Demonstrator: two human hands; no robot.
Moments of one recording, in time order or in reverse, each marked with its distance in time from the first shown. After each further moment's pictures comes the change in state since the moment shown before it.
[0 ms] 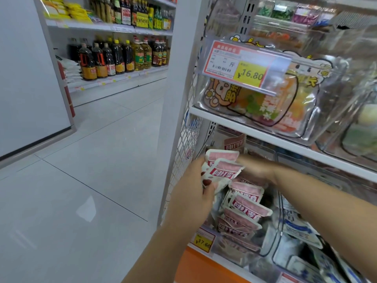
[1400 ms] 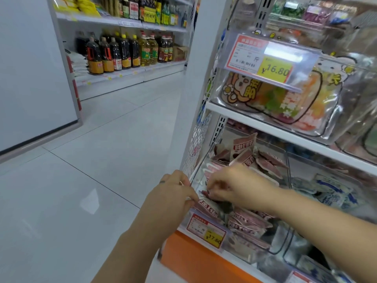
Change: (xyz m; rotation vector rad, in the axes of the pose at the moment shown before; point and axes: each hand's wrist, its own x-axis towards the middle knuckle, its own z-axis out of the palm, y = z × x) left_hand -0.015 -0.037 -0.053 0.597 -0.257 0.060; right_hand -0.020 -0.023 0.060 -0.931 0.168 -0.401
